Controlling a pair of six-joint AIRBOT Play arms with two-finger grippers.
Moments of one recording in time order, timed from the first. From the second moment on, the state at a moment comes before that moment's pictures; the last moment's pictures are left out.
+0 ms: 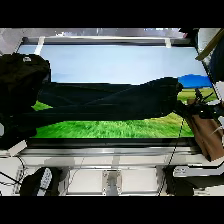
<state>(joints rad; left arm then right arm) 0.42 -0.66 0.63 1.80 -0.86 -1.68 -0.52 -1.50 0.92 -0.83 0.94 1.08</state>
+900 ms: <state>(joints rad) 0.47 -0.60 0.52 1.86 -0.76 -1.67 -0.82 -1.06 0.78 -1.13 1.30 1.08</state>
